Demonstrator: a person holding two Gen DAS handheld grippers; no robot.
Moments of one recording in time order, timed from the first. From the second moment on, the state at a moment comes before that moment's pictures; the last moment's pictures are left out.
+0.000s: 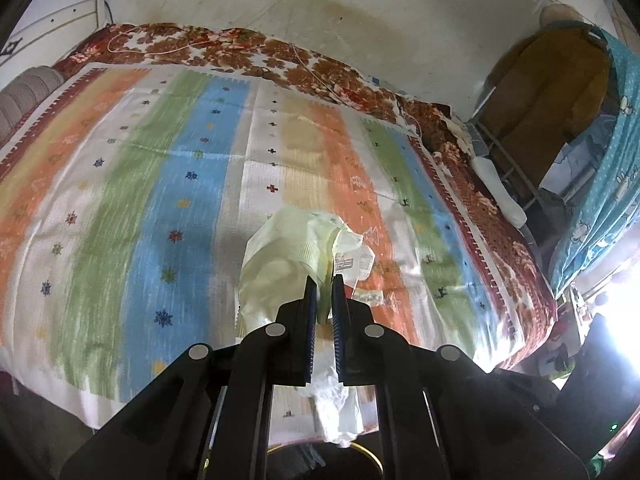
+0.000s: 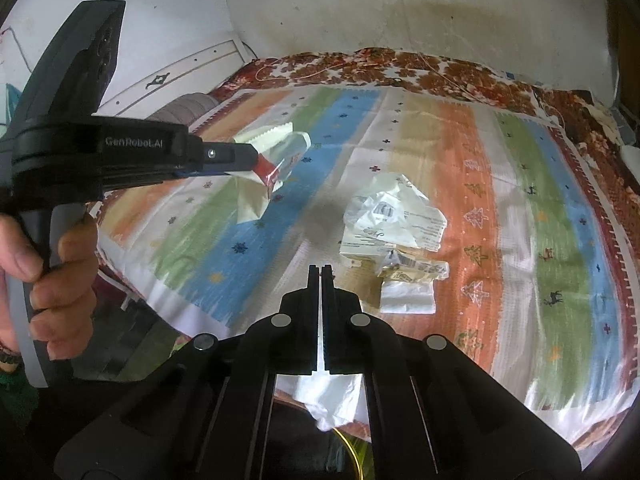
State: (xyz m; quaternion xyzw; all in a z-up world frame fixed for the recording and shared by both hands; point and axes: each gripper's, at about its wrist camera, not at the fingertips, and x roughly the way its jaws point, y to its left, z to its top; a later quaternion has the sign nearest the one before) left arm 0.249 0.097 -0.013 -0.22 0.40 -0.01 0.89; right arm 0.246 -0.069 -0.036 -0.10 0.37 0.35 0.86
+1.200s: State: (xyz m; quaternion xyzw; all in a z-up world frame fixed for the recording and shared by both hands) left arm 0.238 0.107 -0.022 -0.25 0.42 -0.01 0.87; right arm 0.256 -0.056 -0.161 -0.12 0.53 0.28 0.79
